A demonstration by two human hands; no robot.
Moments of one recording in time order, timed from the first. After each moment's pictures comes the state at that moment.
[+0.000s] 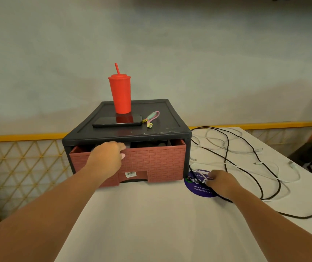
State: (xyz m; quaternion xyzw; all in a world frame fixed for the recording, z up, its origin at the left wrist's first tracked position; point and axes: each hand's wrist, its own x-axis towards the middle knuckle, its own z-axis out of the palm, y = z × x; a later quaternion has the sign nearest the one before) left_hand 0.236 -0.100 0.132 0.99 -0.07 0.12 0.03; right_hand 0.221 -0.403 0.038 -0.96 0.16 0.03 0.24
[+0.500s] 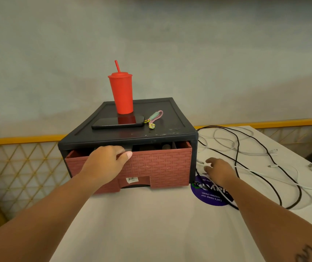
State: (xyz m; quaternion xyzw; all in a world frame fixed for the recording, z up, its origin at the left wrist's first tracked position) left_hand 0.248 -0.095 0.121 0.98 -0.09 0.15 0.13; right_hand 0.288 -0.399 0.032 -0.95 0.14 -0.06 0.26
